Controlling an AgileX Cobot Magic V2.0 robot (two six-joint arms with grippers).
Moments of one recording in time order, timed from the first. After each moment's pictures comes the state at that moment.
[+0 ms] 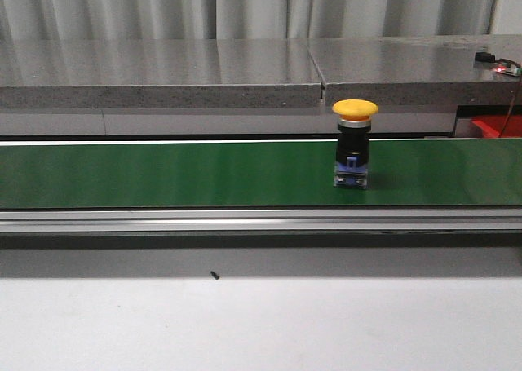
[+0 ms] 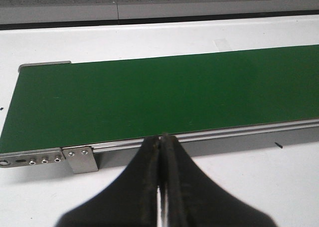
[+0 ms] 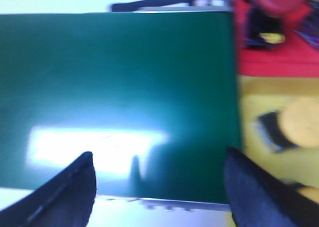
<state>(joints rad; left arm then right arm) -0.16 0.48 -0.55 -0.08 0.64 0.04 -0.15 1.28 -0.82 0.24 0.56 -0.26</state>
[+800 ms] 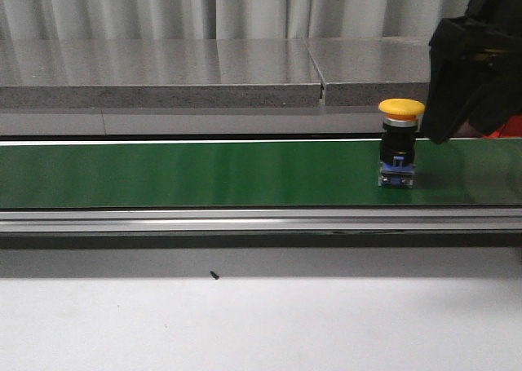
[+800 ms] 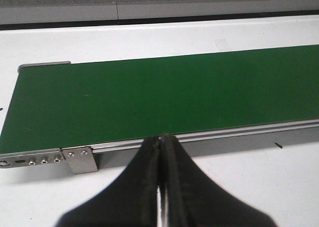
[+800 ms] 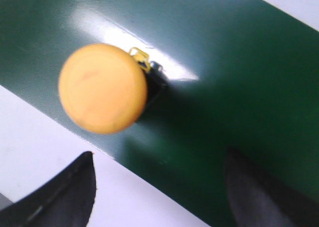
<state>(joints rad) -0.16 0.48 -0.55 -0.08 0.64 0.04 0.16 1.58 -1.19 0.24 0.91 -0.42</state>
